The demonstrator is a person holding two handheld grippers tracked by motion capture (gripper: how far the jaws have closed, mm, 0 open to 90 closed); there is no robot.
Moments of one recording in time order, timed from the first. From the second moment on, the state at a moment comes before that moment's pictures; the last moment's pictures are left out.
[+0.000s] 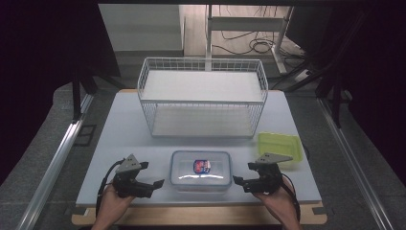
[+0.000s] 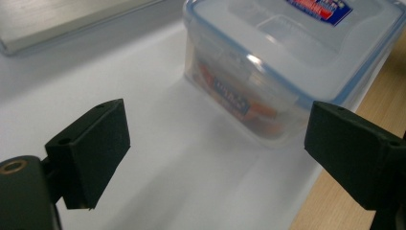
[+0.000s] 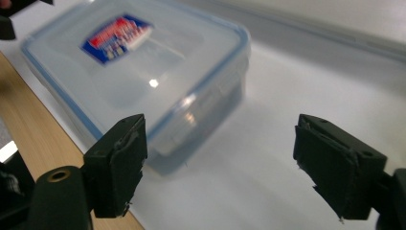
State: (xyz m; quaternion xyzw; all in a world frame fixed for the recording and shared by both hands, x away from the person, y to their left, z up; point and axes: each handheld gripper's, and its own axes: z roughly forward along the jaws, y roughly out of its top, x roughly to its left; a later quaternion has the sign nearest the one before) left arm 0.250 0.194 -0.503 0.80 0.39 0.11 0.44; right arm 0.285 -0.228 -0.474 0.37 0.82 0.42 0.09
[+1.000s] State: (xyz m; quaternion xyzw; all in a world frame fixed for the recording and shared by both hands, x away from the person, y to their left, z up) left arm 0.304 0.150 -0.521 0.80 0.39 -0.10 0.45; right arm 0.330 -0.193 -0.501 0.39 0.81 0.41 -0.10
